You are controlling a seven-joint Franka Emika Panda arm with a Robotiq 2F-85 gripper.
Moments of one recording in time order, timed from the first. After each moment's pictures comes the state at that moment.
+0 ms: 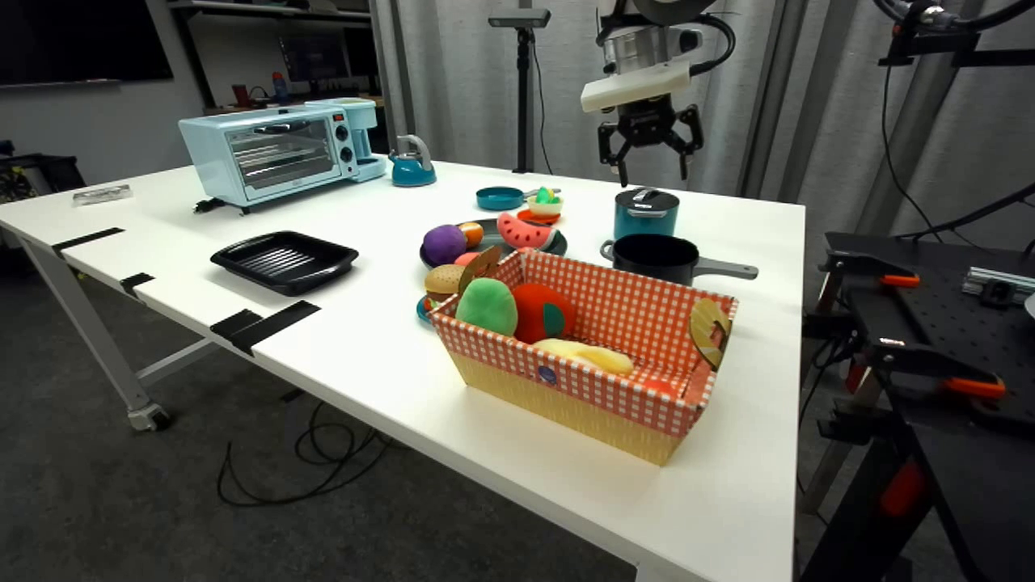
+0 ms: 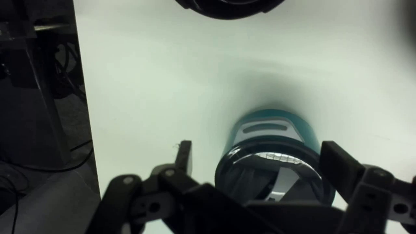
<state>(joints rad) -0.08 0.32 -0.21 -2.22 -0.17 2.37 1.42</state>
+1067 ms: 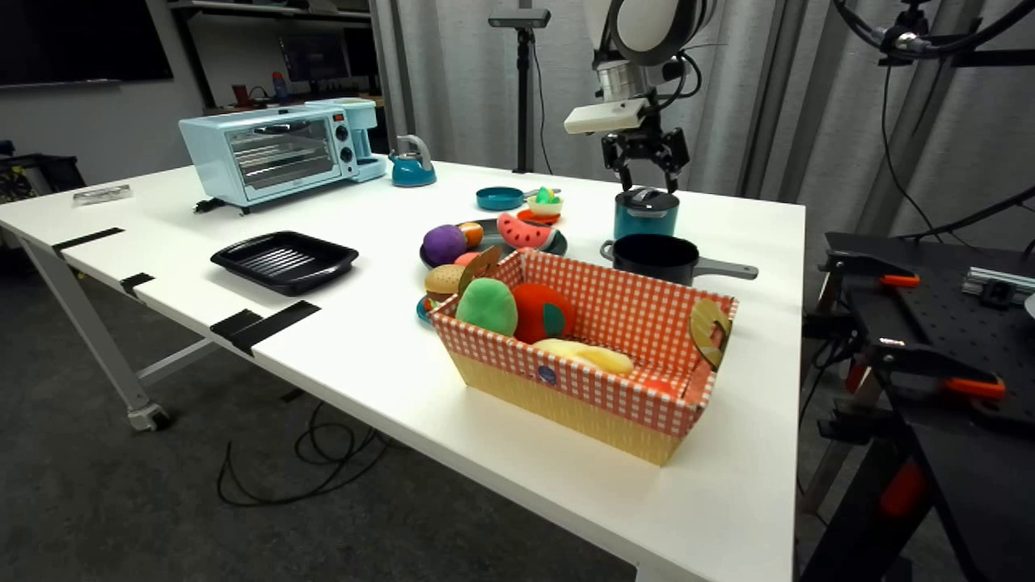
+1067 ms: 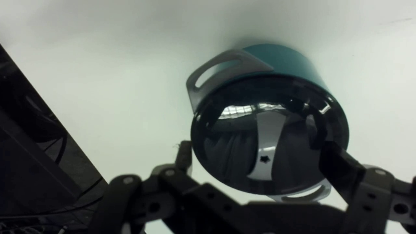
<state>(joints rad) -0.08 0.49 -0.30 -2.08 -0.17 2.39 1.78</state>
